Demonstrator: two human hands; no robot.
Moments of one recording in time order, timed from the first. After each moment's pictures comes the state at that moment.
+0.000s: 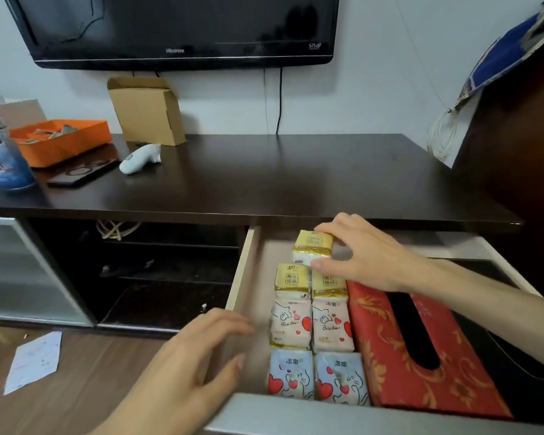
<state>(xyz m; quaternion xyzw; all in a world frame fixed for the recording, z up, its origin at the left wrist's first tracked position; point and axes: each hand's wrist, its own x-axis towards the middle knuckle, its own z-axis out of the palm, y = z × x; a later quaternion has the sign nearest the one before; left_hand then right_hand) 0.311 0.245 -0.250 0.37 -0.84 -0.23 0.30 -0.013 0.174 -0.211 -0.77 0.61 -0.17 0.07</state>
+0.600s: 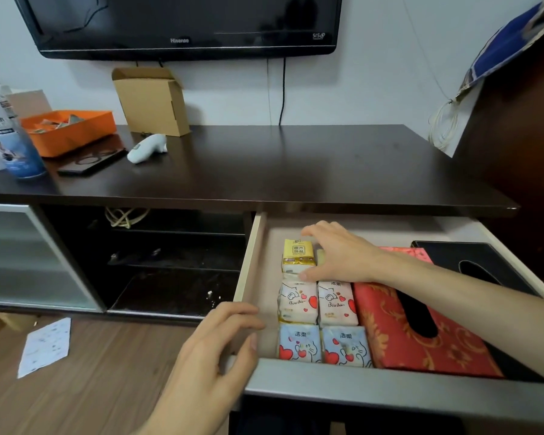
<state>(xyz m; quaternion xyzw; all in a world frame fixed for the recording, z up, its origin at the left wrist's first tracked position) 0.303 0.276 -0.273 0.42 -0.79 -0.24 0.38 0.026 0.164 -0.240 -0.76 0.64 -0.07 0.10</state>
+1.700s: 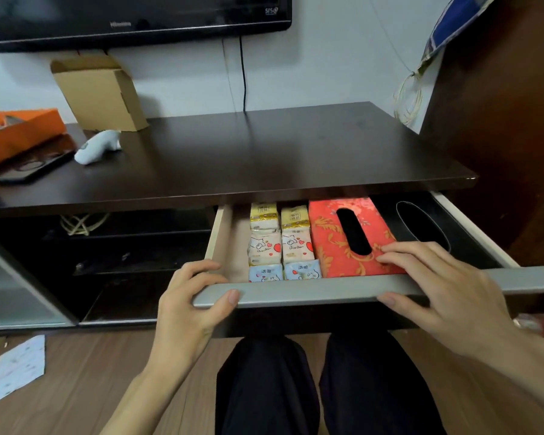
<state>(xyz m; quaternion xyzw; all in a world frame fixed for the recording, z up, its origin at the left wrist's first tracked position) 0.267 0.205 -0.299 0.42 -0.75 -0.26 0.44 -0.074 0.334 -0.265 -0.71 0.68 -0.18 -0.09</state>
